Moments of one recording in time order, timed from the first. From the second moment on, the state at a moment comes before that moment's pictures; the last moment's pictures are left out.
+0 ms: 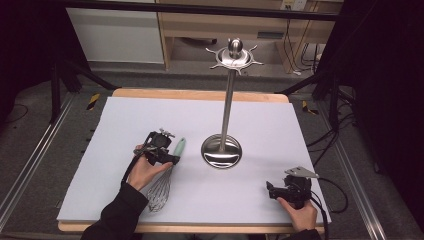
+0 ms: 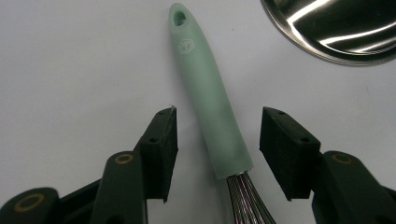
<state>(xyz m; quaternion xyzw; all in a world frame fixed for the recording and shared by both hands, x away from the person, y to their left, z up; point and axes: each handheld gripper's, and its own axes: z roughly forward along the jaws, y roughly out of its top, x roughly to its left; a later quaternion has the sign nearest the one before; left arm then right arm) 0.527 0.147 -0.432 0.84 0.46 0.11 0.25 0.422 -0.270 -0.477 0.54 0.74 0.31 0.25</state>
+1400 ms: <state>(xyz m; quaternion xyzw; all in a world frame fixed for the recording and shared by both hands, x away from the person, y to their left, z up) 0.538 0.142 -0.451 0.83 0.50 0.07 0.22 0.423 -0.270 -0.478 0.54 0.74 0.32 0.24</state>
